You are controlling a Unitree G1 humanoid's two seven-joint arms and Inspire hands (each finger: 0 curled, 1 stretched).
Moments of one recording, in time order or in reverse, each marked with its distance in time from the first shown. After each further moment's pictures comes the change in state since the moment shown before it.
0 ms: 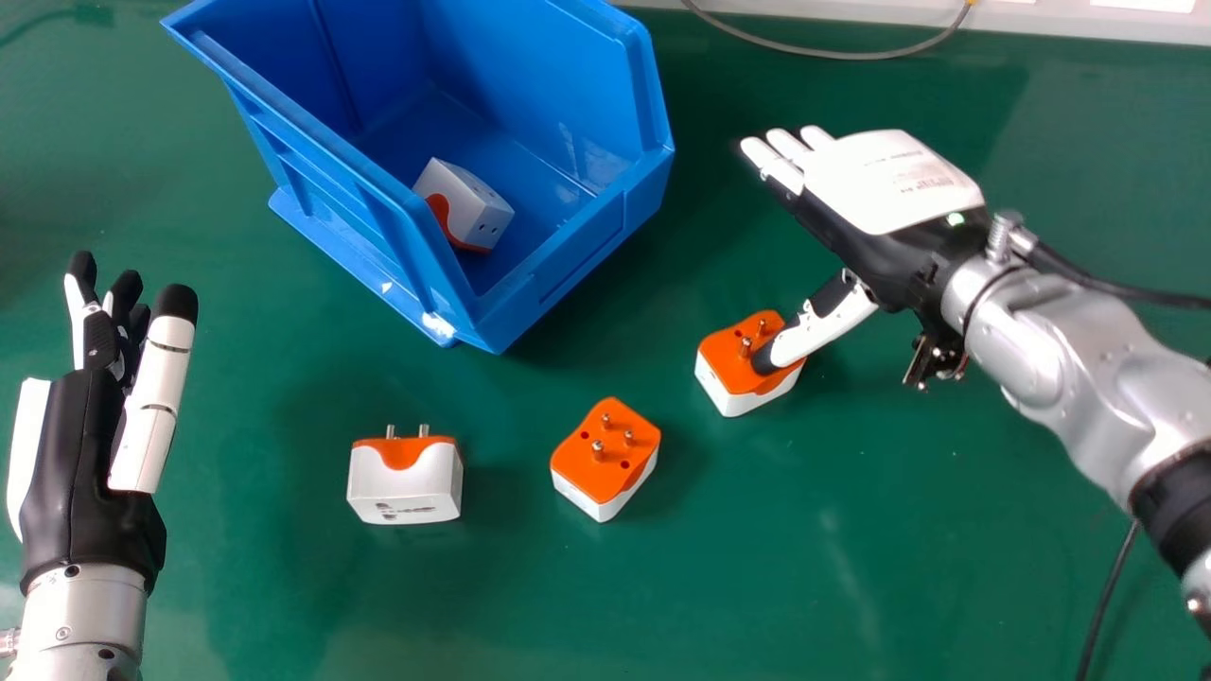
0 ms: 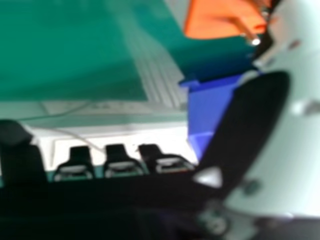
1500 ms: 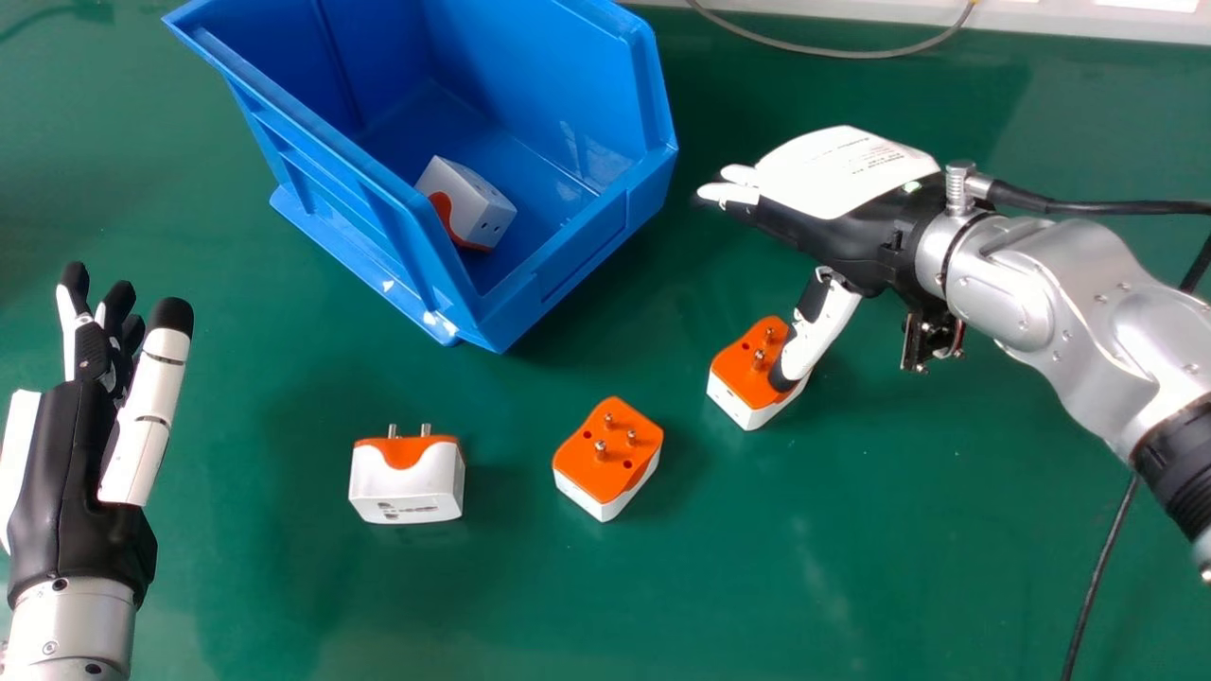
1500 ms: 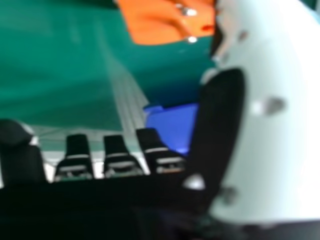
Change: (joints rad) left arm 0.025 0.000 0.015 -0.015 -0.010 0.005 -0.021; right arm -0.006 -0.045 0.020 -0.226 0.051 0.046 0.298
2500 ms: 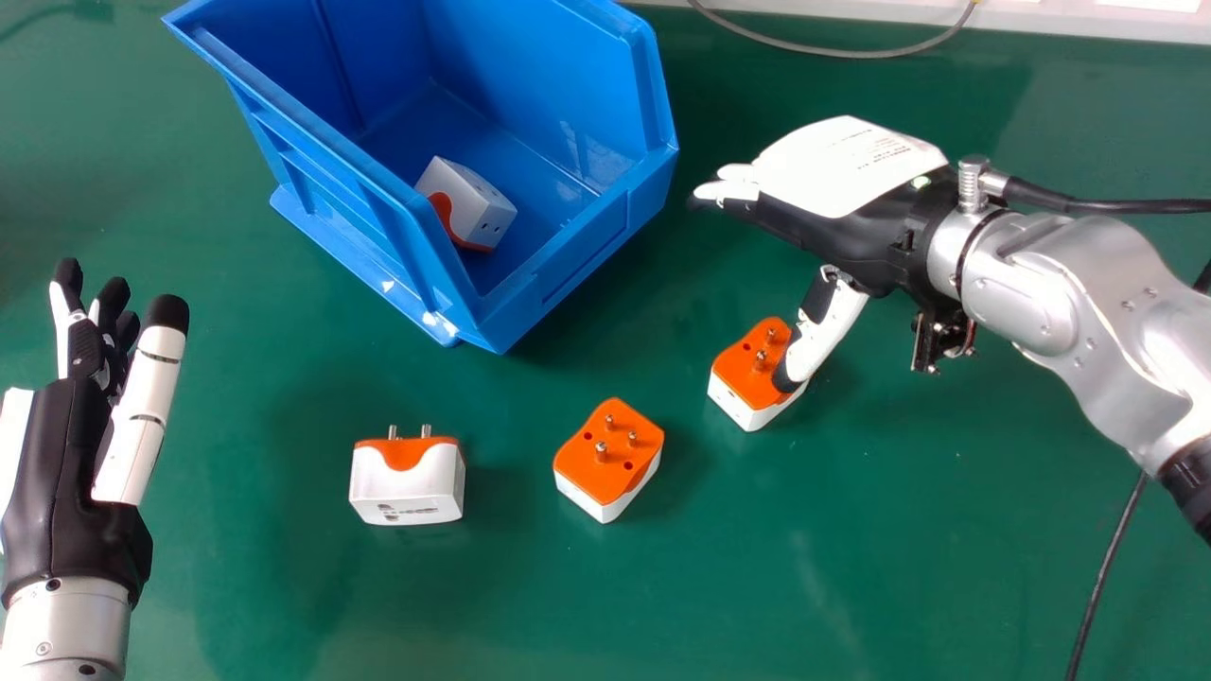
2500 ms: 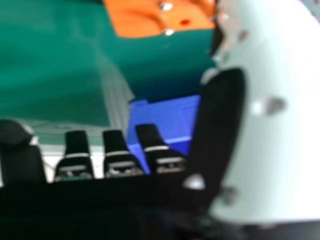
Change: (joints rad) left arm 0.008 0.000 0.008 -0.018 -0.010 0.006 -0.007; right arm 0.064 -0.048 -0.030 -0.140 0.002 -0.024 0.050
